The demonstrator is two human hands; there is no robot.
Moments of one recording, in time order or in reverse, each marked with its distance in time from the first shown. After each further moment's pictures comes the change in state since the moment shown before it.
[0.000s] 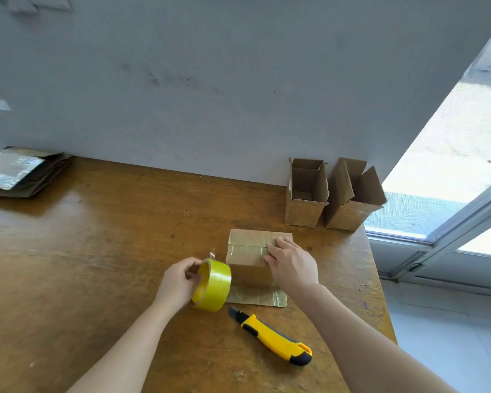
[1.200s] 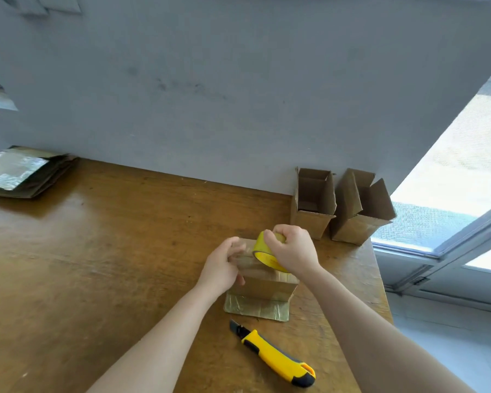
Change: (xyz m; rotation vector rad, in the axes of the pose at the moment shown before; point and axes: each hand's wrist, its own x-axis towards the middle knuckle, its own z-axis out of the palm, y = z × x) left_hand 0.032 0.068 0.040 -0.208 -0.103 -0.054; right_hand 0.051 -0.008 -0.043 0.650 0.148 0.262
